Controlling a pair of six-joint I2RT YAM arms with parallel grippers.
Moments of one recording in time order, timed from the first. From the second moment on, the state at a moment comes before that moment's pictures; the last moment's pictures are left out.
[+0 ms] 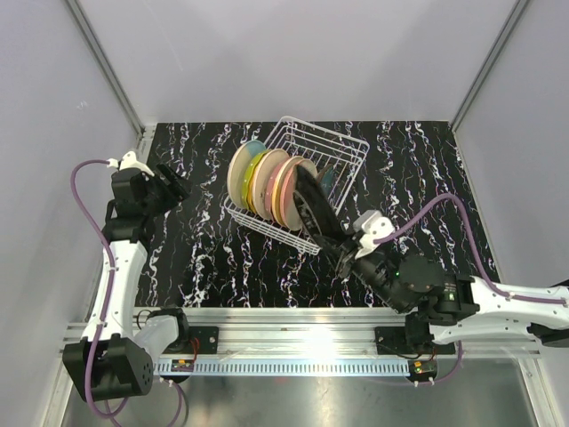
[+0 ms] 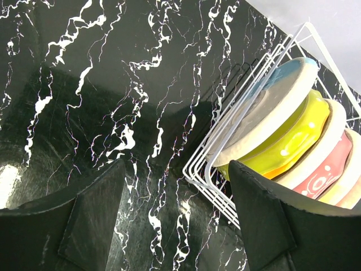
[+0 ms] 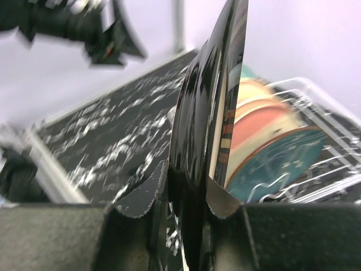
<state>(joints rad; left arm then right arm) 0.12 1.00 0.89 -0.38 0.16 -0.52 1.50 0.74 0.85 -0.05 0.72 -0.02</state>
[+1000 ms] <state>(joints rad) 0.12 0.98 0.87 -0.37 0.17 -0.52 1.19 0.72 0.81 -0.24 1.02 0.35</state>
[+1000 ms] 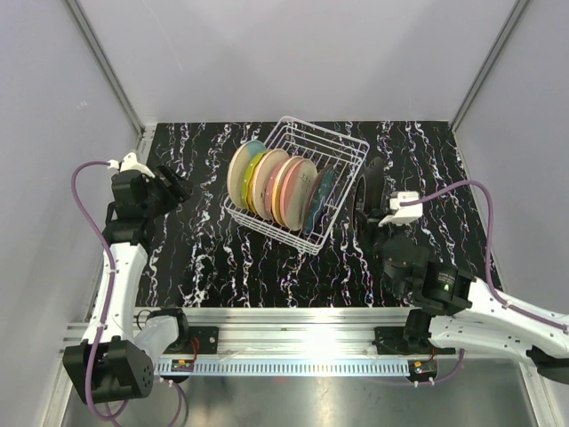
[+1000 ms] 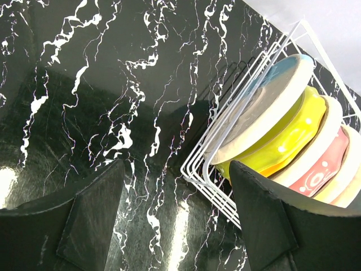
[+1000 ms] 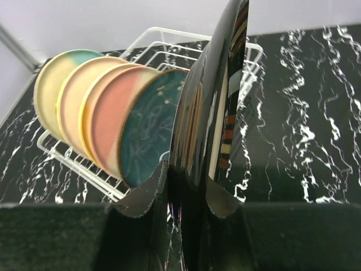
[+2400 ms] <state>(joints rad) 0.12 0.97 0.87 -0.36 0.19 -0.52 0.60 0.96 0.91 -0.27 0.23 0.95</state>
